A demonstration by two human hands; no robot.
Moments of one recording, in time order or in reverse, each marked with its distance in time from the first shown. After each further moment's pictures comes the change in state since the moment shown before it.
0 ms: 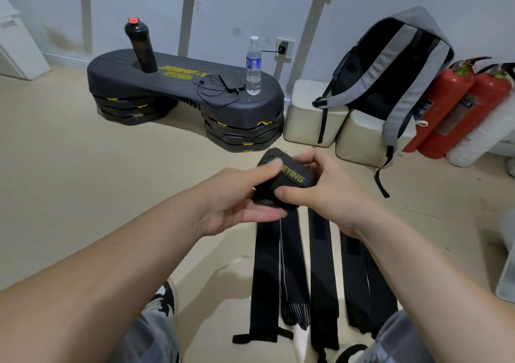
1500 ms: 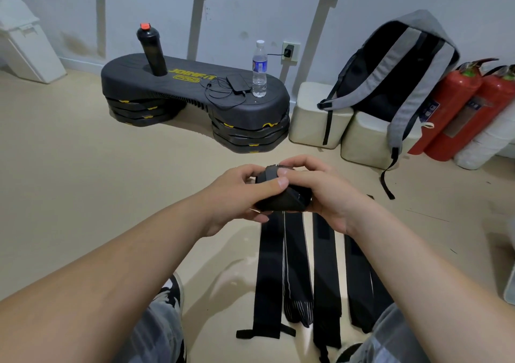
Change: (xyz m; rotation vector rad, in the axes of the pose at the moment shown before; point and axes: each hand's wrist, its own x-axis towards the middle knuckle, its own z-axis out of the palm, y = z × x) left_hand -0.004 -0.017 -0.009 0.333 0.079 0.201; right_hand 0.005 0.001 0.006 0.280 -0.106 0.178
